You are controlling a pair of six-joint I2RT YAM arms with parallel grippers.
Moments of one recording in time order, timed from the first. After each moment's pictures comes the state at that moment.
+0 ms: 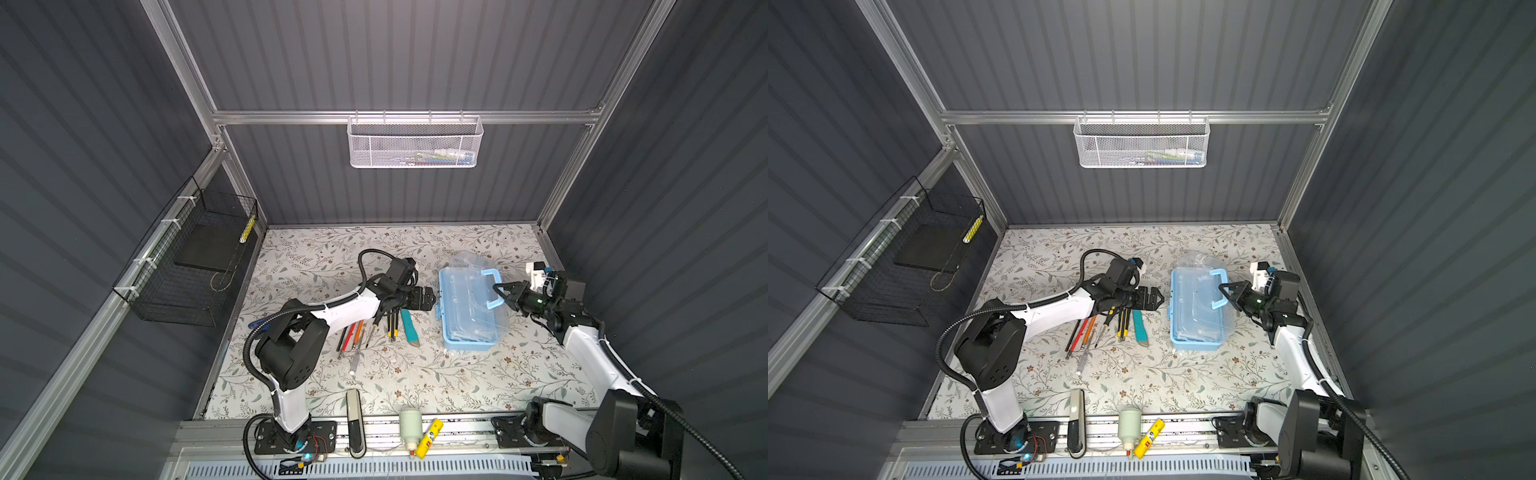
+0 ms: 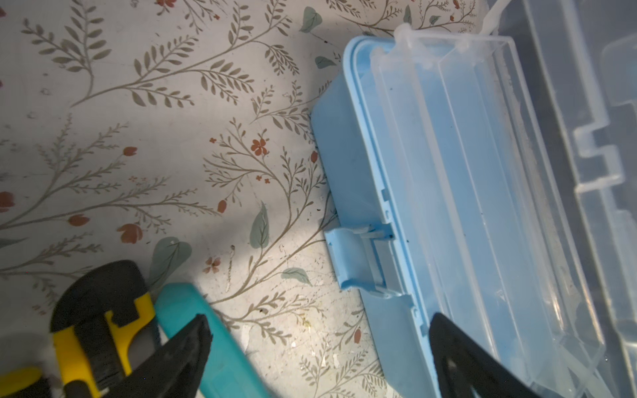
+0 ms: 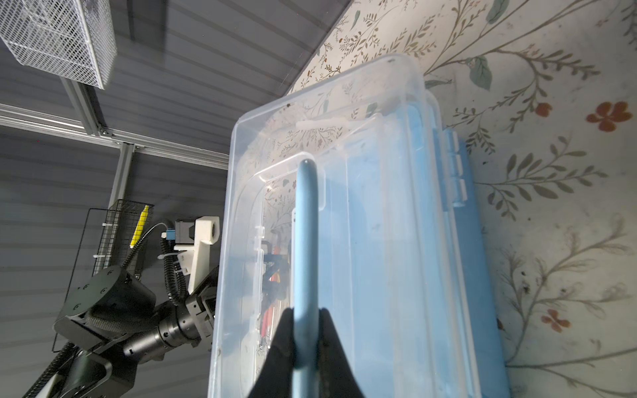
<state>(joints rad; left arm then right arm) -0.75 1.84 1.24 -0.21 0.20 -0.51 -0.20 1.15 0.64 -0.10 -0.83 0.68</state>
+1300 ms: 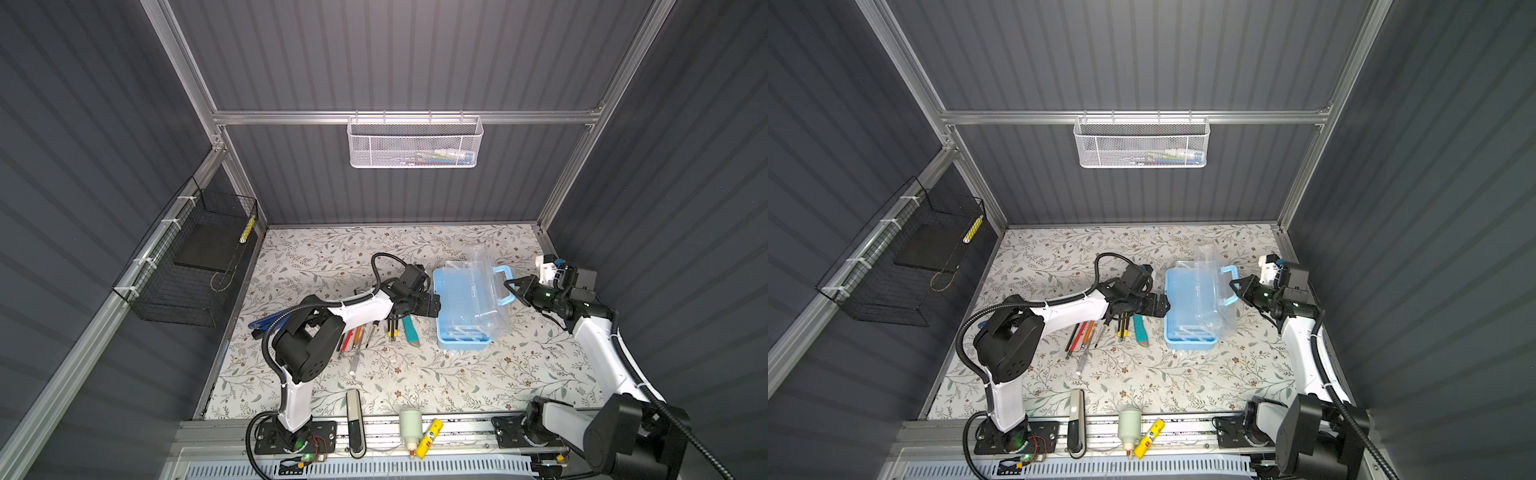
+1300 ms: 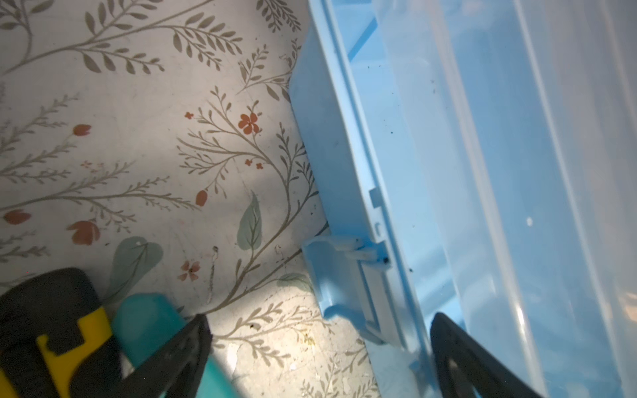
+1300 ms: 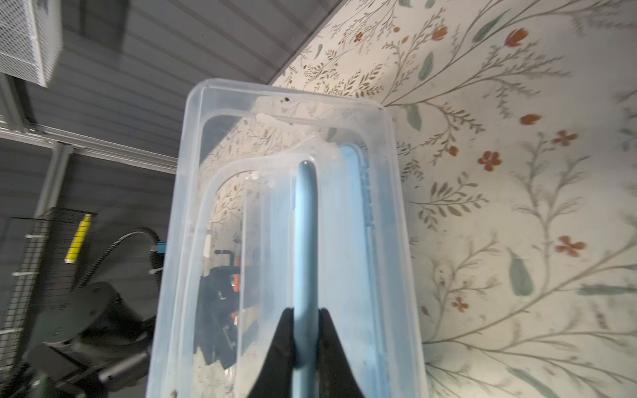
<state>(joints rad) -0.80 1.93 1.30 -0.26 0.10 -0.50 -0.24 1.14 0.82 -0.41 -0.66 0.44</state>
